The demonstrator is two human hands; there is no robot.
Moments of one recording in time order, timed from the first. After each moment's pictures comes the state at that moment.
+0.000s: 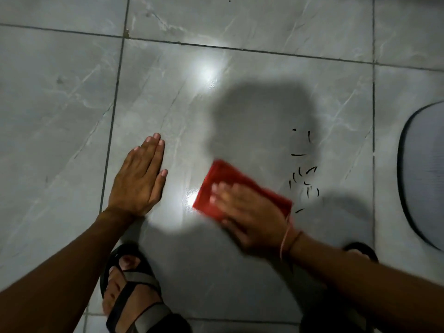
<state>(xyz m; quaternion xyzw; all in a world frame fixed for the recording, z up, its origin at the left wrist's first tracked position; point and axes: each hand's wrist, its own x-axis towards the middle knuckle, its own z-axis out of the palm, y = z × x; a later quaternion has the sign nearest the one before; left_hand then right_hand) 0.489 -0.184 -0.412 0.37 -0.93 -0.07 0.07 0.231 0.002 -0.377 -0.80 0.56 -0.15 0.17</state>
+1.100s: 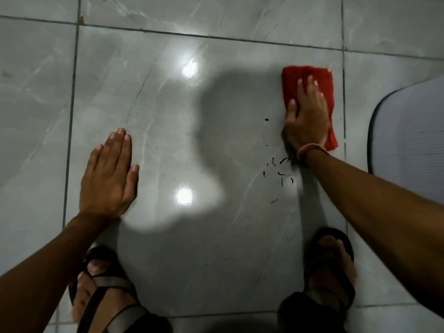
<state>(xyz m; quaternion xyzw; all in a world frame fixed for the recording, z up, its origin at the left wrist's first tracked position) 0.476 -0.173 -0.409 0.42 -0.90 -0.08 0.05 0.046 -0.077 -0.381 -0.42 0.89 -0.15 0.05</state>
